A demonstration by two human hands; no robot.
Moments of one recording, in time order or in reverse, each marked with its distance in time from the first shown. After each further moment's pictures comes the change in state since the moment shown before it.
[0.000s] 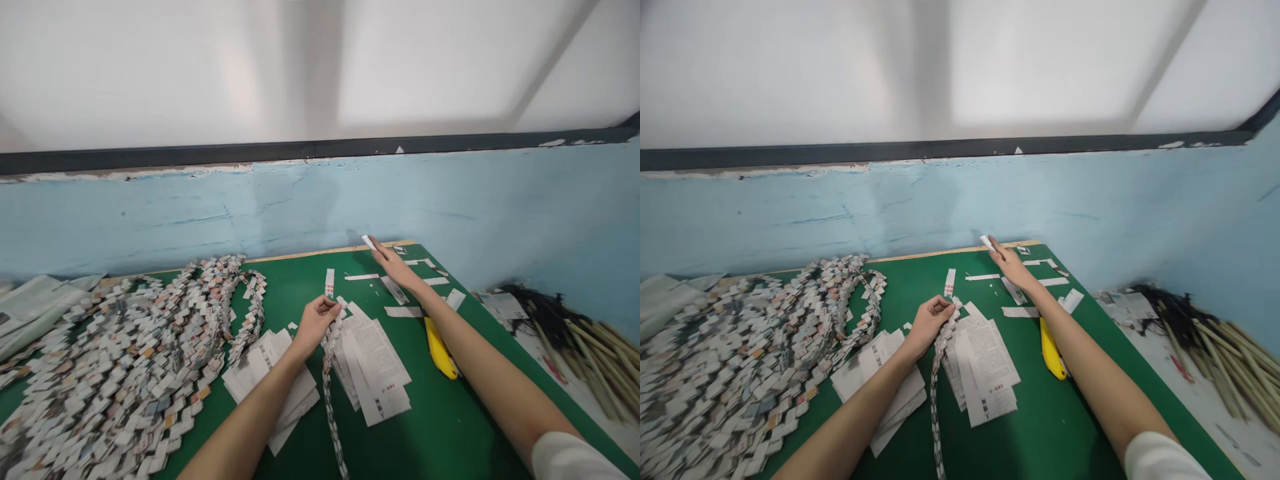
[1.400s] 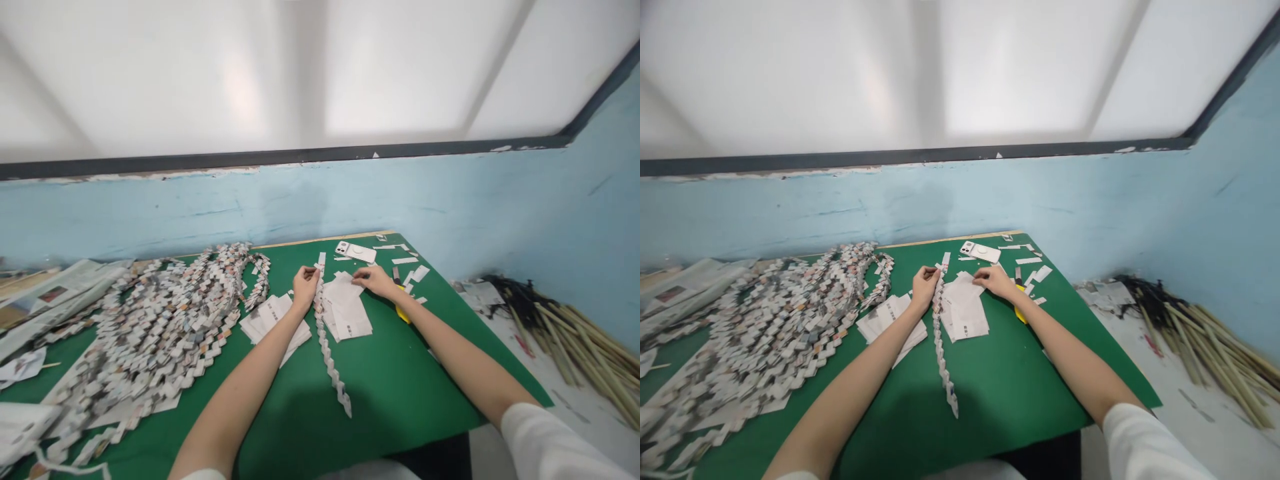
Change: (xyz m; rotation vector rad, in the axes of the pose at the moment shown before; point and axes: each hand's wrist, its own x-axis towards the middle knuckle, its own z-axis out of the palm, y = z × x) left_hand 0.015 -0.013 -0.004 0.102 0.344 0.236; right_hand -0.097 -0.009 0.022 -0.164 -0.208 -0.107
